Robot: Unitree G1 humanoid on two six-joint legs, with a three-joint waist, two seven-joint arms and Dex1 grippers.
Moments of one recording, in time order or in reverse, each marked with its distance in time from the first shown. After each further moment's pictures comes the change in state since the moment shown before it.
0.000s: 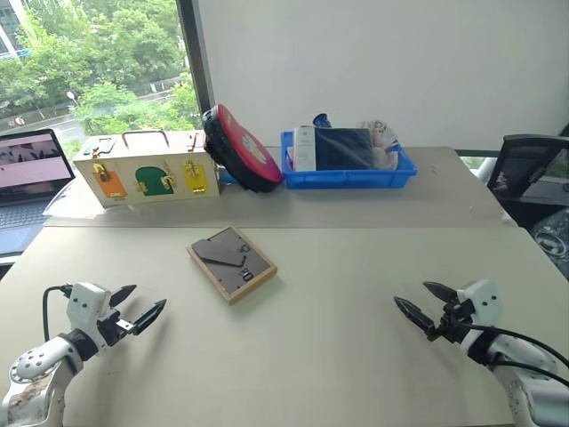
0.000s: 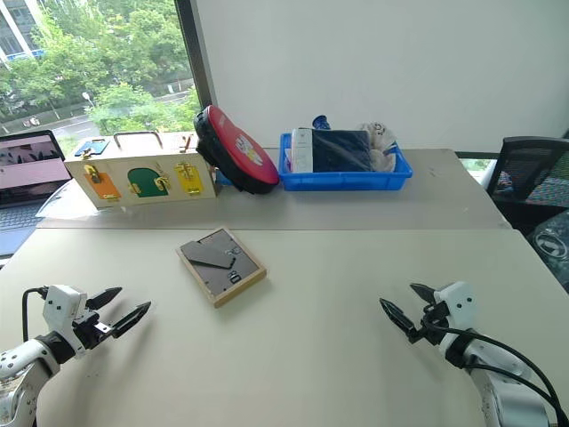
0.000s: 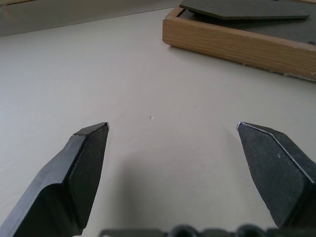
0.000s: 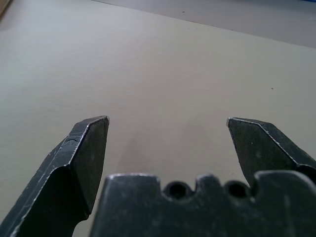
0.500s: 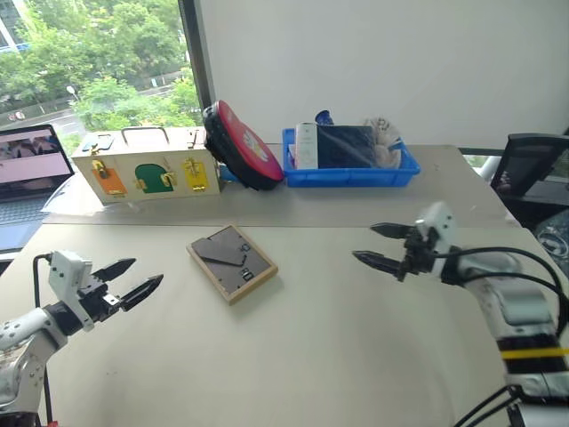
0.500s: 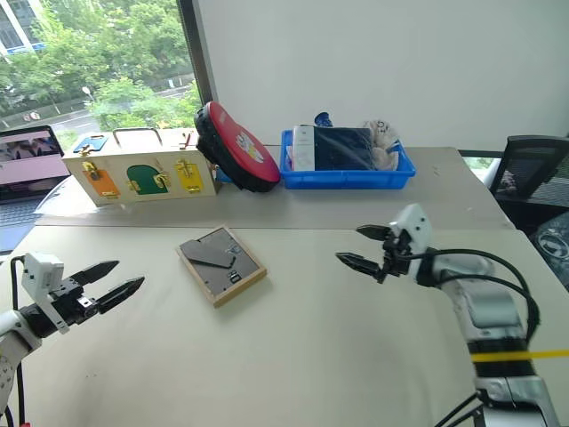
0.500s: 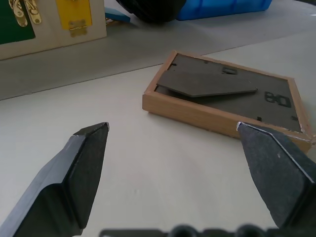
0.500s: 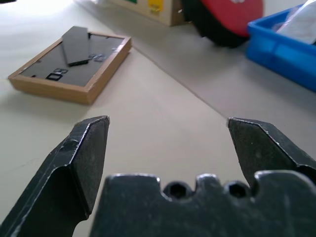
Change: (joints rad) left arm -0.048 0.109 0.077 -0.154 -0.199 0.252 -0.090; right arm -0.637 -0.101 0.298 0.224 0.014 0.152 0.320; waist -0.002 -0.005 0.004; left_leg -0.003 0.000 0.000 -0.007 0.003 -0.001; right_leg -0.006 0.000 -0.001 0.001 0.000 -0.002
